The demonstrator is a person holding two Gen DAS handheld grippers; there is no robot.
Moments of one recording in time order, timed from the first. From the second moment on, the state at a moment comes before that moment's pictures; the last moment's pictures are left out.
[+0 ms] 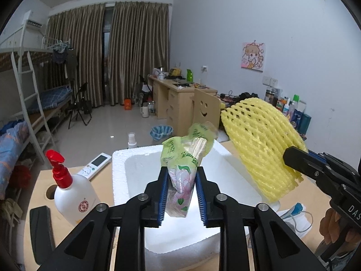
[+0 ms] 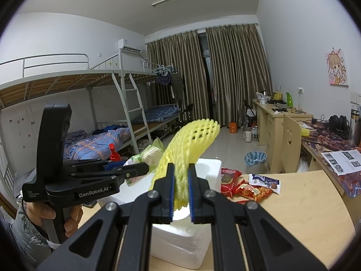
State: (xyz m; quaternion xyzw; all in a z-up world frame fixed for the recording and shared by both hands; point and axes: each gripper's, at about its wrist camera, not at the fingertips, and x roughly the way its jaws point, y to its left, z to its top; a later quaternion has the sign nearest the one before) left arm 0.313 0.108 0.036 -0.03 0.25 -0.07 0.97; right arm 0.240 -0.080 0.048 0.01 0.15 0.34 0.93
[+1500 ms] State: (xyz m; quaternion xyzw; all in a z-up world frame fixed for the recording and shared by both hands) left arm 0.250 0.165 0.030 -0.06 0.17 0.03 0.98; right arm 0.271 -0.030 0.030 -0.03 0.20 0.34 0.92
